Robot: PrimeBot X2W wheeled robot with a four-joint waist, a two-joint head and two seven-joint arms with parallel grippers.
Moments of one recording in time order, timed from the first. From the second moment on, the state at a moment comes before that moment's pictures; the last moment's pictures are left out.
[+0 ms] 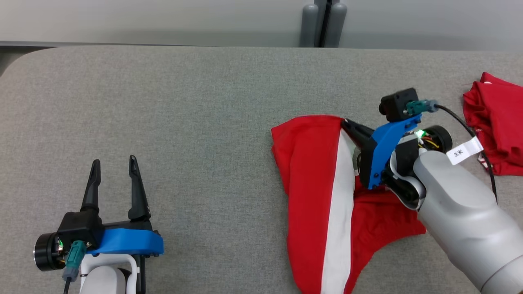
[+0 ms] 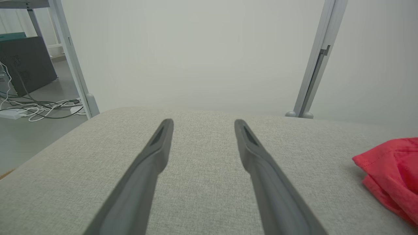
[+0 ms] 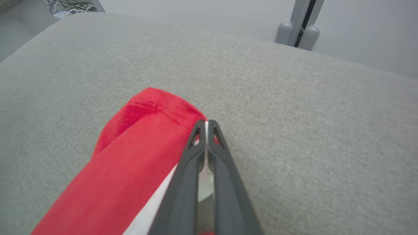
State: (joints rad) left arm -0.15 0.05 0.02 0.22 -0.11 0.00 -0.26; right arm -0.87 -0.28 0.76 0.84 0.76 0.13 0.10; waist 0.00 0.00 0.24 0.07
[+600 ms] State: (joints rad) left arm -0.11 0.05 0.04 0.21 -0.11 -0.01 -0.26; right arm -0.77 -0.07 1.02 0.60 0.83 0.13 -0.10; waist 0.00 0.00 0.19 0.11
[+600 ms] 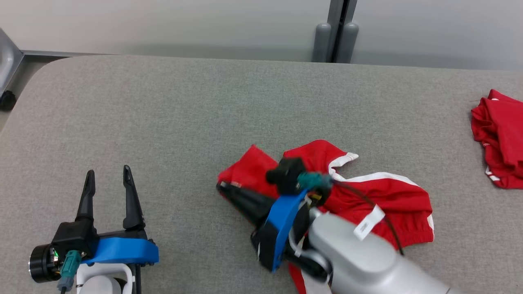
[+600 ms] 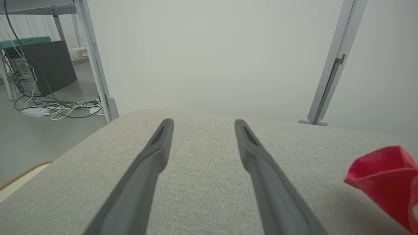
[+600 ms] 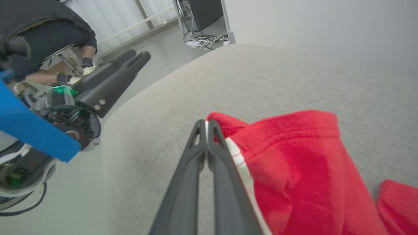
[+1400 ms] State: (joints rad) left arm -0.06 0.05 0.08 0.20 -0.10 -0.01 -0.26; right arm -0.66 -0.38 0.82 0.58 0.77 0.13 -0.25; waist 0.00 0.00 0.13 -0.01
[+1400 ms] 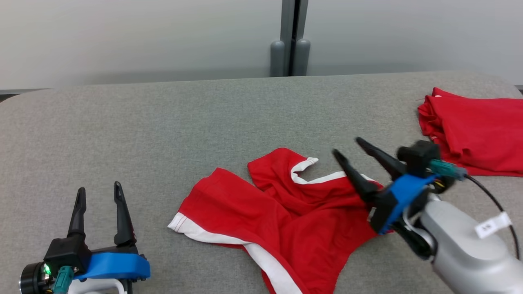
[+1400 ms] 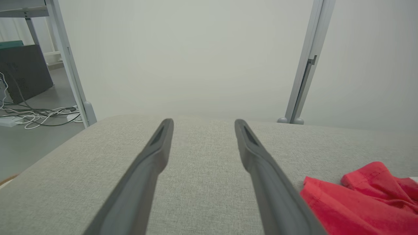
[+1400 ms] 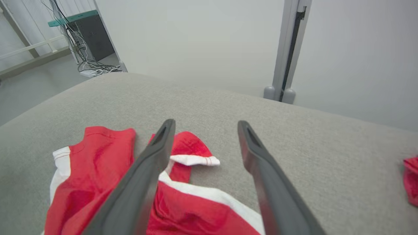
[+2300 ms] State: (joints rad) left arm -0.08 0.05 0.07 0.19 -0.09 -0.01 -0.26; right arm -0.44 -0.40 0.59 0.65 0.55 0.13 -0.12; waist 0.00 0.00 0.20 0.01
